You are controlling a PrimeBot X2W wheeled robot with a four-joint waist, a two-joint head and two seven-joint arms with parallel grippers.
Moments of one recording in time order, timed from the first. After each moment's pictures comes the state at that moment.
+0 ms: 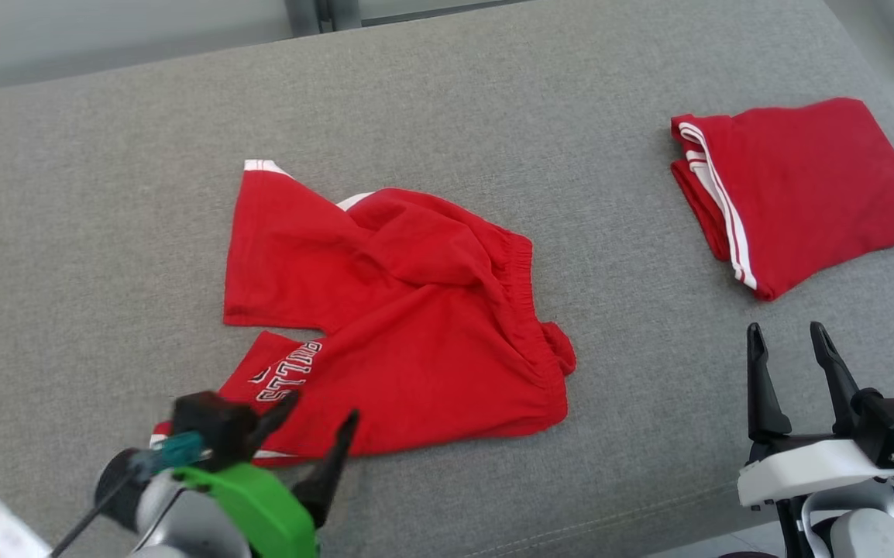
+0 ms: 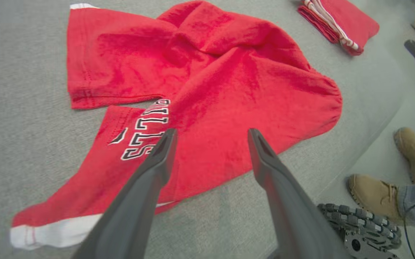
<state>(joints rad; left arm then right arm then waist) -0.37 0.82 -1.01 -0.32 -1.01 0.45 0.04 -0.01 -0.05 -0.10 0.12 0.12 0.13 -0.26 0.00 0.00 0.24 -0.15</state>
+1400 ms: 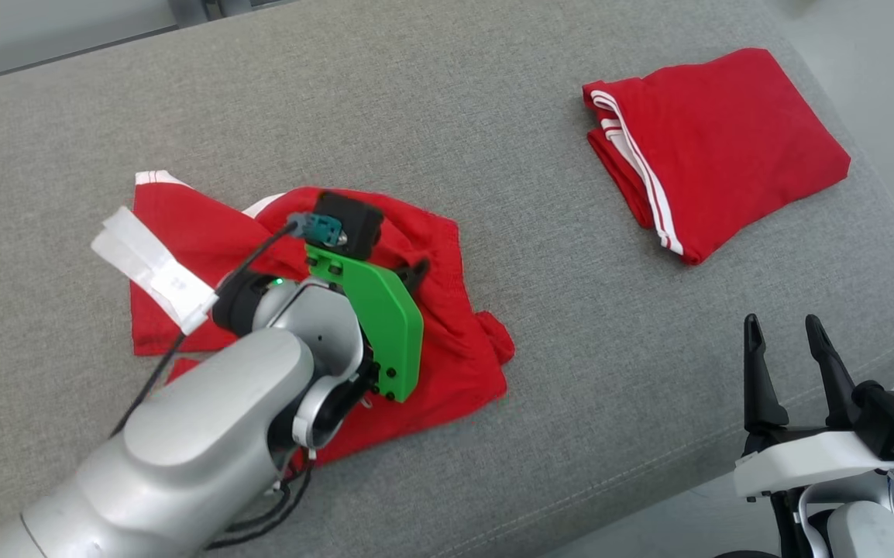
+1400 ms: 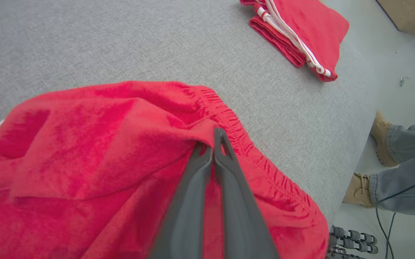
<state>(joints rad) -0.82 0.39 -1.09 0.18 -1.04 0.27 0.32 -0.04 -0.05 -0.08 0.13 0.18 0.13 -0.26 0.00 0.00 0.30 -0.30</state>
